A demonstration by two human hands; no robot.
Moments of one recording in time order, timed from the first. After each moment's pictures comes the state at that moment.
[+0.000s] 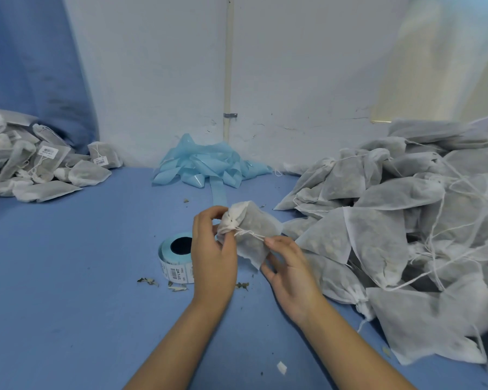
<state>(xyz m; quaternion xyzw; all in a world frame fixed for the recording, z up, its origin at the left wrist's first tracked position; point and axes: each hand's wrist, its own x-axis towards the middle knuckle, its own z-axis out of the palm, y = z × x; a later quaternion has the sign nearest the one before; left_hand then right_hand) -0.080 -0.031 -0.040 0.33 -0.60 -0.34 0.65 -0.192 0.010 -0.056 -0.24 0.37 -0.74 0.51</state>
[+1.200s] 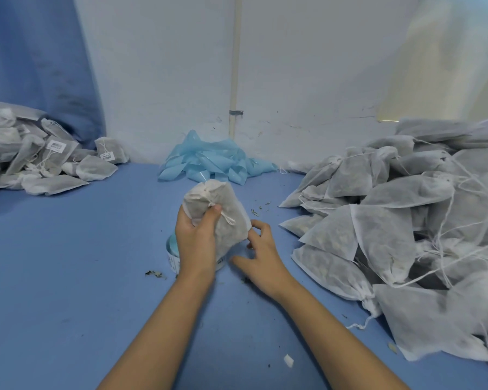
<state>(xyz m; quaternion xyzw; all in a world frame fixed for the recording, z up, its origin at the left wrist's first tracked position) -0.061 -0.045 -0.018 0.33 -0.41 -0.51 0.68 -0.172 -0.018 -0.065 -0.64 0.60 -0.44 0.20</state>
